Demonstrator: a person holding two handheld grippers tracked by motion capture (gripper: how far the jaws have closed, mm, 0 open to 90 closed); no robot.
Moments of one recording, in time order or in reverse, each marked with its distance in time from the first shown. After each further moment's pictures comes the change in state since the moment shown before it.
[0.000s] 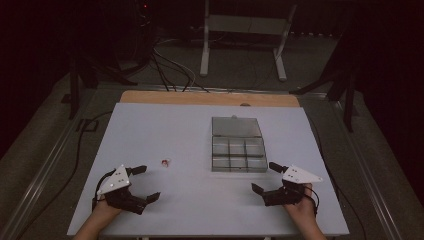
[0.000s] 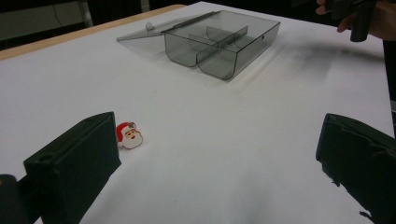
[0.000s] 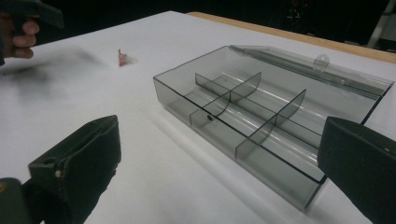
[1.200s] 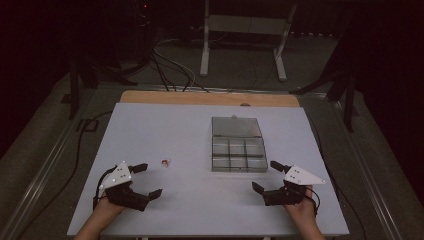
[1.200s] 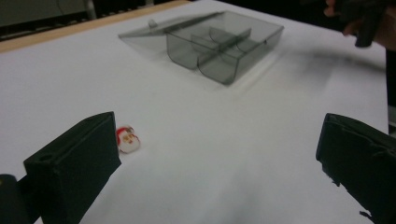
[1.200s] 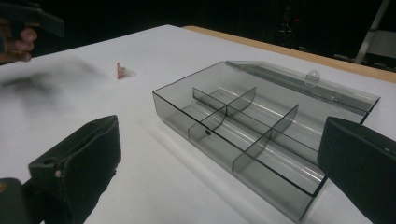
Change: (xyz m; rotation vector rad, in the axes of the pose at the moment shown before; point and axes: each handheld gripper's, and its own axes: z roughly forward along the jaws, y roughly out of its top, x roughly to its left) left arm -0.003 0.017 0.002 0.036 0.031 -0.061; right arm 0.005 0.005 -0.004 -0.041 -0.020 -0.013
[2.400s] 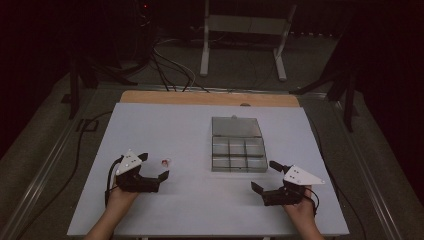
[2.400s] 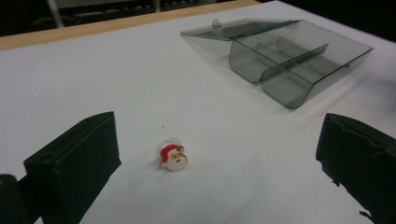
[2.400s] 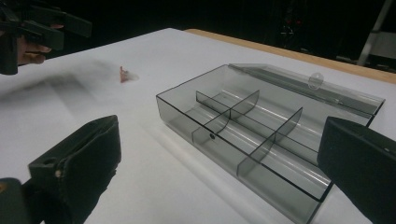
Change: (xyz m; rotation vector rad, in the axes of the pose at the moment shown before) left arm 0.005 0.016 0.032 0.020 0.228 -0.106; right arm 0.001 0.000 0.001 -0.010 0.007 0.007
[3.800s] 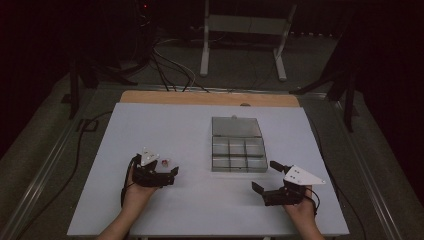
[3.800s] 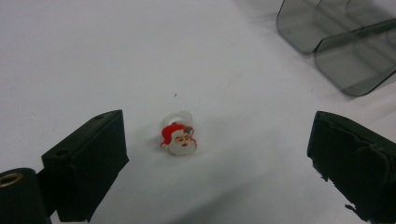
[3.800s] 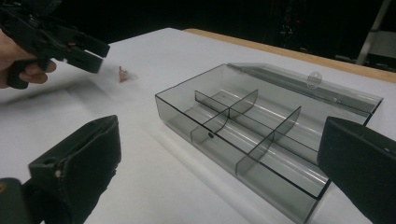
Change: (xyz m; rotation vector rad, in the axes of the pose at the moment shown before) left arm -0.014 -0.001 0.042 0.190 0.159 -0.113; right arm 0.000 0.000 -0.002 -0.003 -0.002 0.002
